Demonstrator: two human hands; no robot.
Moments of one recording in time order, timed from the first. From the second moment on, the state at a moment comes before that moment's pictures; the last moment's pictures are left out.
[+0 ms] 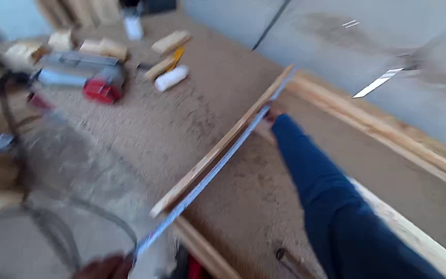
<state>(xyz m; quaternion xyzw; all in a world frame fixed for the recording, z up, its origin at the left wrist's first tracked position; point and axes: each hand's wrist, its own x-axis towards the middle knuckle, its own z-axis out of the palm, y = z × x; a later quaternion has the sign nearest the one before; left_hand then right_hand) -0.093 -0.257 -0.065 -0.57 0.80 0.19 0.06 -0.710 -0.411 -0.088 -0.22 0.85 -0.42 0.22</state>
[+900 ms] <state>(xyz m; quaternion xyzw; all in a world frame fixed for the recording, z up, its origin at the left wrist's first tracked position) -0.067 -0.285 -0.049 -0.56 0.70 0.36 0.25 -0.702 -0.407 -0.115 -0.24 0.80 -0.52 0.19</state>
